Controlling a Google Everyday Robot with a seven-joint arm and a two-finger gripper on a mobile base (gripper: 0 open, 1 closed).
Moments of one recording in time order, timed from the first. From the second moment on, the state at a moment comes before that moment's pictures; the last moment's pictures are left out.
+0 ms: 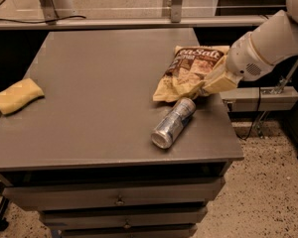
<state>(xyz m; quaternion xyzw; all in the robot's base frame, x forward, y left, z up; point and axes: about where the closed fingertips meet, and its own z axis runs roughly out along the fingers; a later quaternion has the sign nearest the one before) 0.556 -0.164 0.882 -0.59 0.75 0.11 0.28</state>
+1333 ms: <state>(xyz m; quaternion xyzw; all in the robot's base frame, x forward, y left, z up) 0.550 -0.201 0.868 -0.56 0.77 0.09 0.29</state>
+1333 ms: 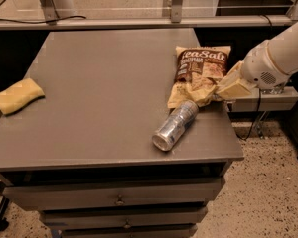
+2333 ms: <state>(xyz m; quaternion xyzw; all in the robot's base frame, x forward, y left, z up) 0.549 -0.199 0.865 -0.56 0.77 0.09 0.29</state>
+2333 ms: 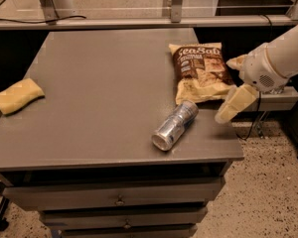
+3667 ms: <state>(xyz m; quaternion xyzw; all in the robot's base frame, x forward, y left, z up) 0.527 -0.233 0.985 -0.50 0.73 -0.13 0.44</state>
